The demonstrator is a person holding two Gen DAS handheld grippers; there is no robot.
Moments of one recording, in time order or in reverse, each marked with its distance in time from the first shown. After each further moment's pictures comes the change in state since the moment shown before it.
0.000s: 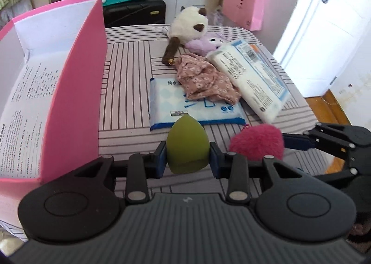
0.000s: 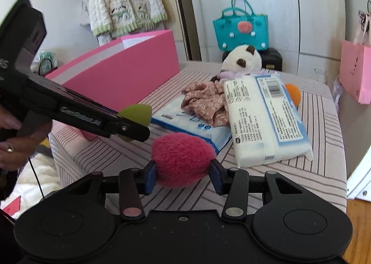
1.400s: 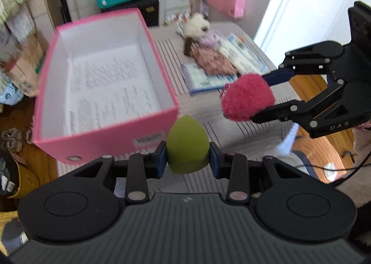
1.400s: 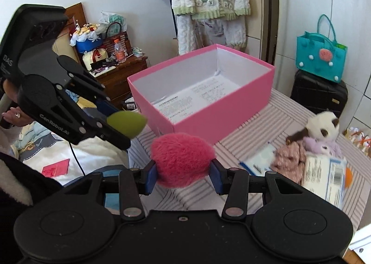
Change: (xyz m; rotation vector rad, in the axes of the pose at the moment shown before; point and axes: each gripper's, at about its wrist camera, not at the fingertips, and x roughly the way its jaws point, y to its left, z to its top) left arm -0.151 0.079 -0.018 0.112 0.062 -0.045; right arm -0.040 0.106 0.101 -0.271 0.172 0.252
